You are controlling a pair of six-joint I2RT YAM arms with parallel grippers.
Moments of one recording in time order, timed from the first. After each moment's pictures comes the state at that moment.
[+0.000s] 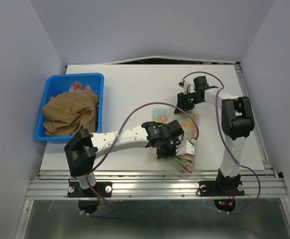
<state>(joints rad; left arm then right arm) -1.20 1.69 1.33 -0.77 0.24 0.46 0.16 2.09 1.45 -0.48 -0.68 -0.14</state>
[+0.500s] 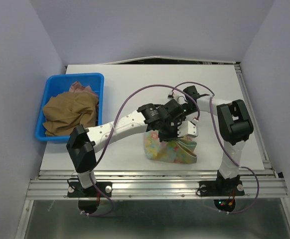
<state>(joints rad) -1.07 1.73 1.59 -0.91 0.26 0.55 0.29 2.00 1.27 -0.49 -0.81 -0.20</state>
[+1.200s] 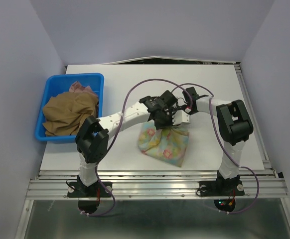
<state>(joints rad) -0.91 1.88 1.61 -0.81 0.19 0.66 0.30 2.00 1.25 -0.50 -0.84 -0.22</state>
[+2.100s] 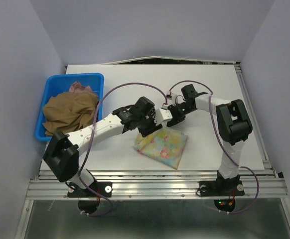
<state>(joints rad) -0.83 1.50 1.18 -0.57 0.14 0.40 0.31 2.00 1.30 -0.55 -0.77 -0.23</state>
